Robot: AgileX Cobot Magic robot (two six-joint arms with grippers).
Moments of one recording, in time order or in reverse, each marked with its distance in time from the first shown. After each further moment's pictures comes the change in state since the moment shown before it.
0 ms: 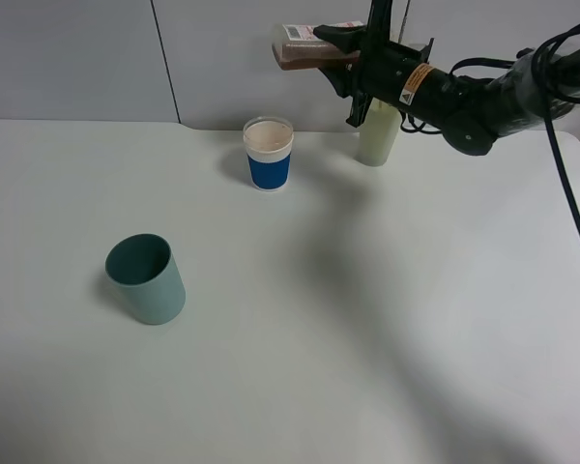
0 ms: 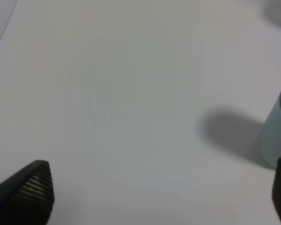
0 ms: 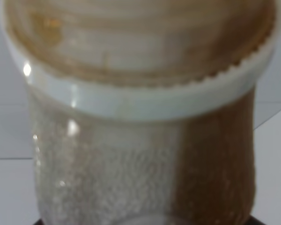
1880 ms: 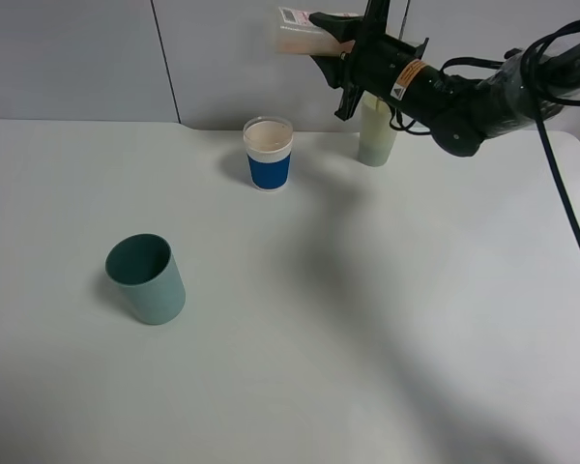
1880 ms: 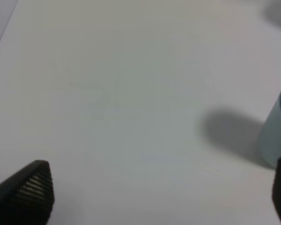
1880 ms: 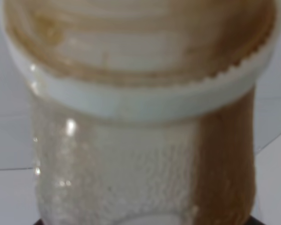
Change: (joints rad) left arm 0.000 0.000 0.000 0.000 0.000 0.000; right arm 0.036 0.000 0.000 0.102 -0.029 0.008
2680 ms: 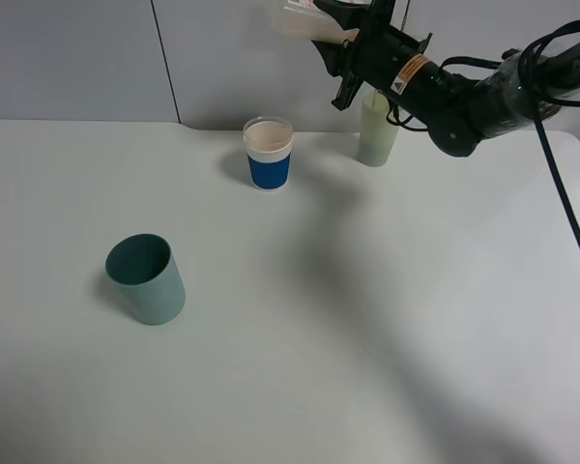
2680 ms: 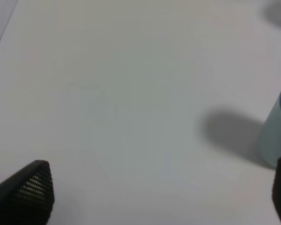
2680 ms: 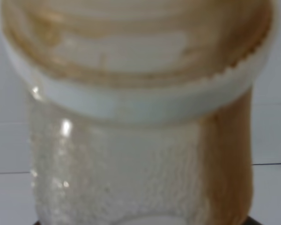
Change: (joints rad) left arm 0.000 0.000 0.000 0.000 0.000 0.000; right arm 0.005 0.000 0.000 0.059 -0.073 0.000
